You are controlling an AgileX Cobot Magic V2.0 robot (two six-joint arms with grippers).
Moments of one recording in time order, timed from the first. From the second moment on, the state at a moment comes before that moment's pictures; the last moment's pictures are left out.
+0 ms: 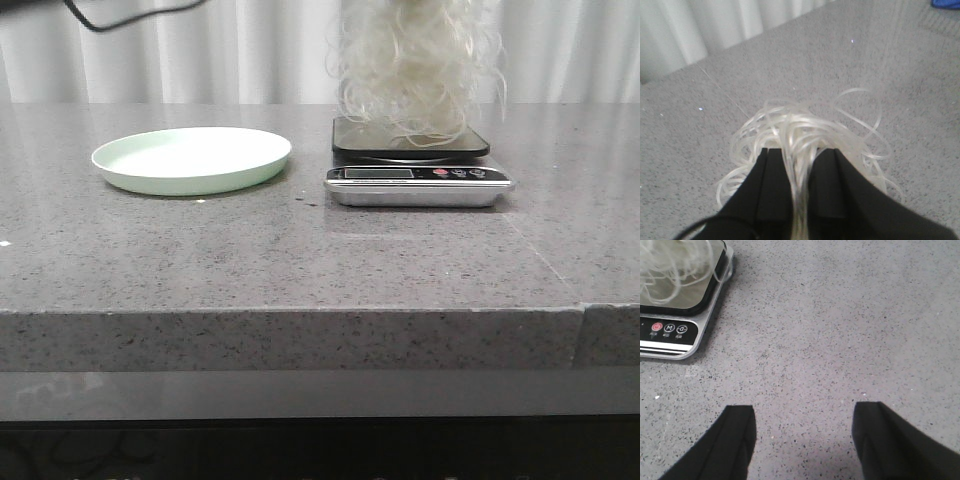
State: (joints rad) left arm -0.70 2.05 -1.94 0.00 0.40 0.06; right arm 0.01 0.74 -0.64 0.04 0.53 -0.01
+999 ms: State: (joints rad) left arm -0.70 1.72 -1.95 0.08 0.68 0.05; right arm 0.01 0.74 -0.64 0.07 0.51 -0.01
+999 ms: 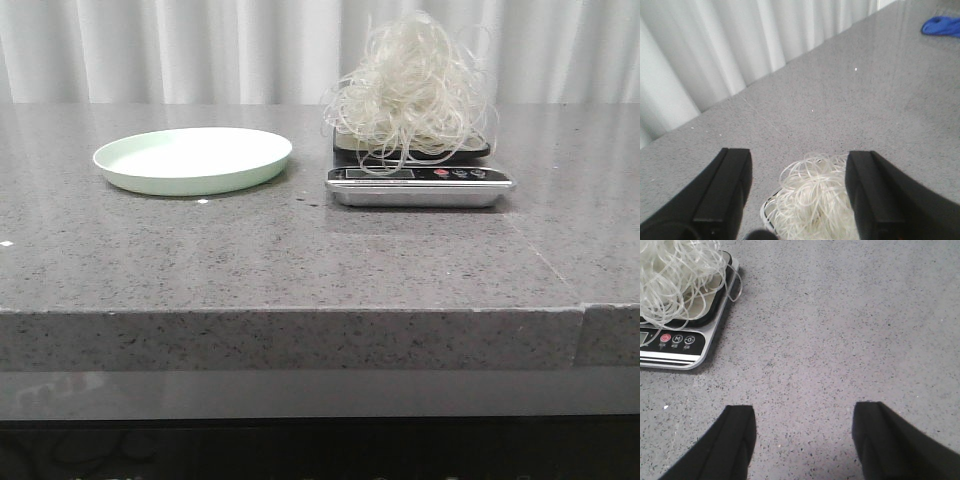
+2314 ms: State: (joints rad) left arm -0.70 0.65 -0.84 0.04 0.53 0.00; right arm 0.35 1.23 -1.10 0.07 0.61 -0.04
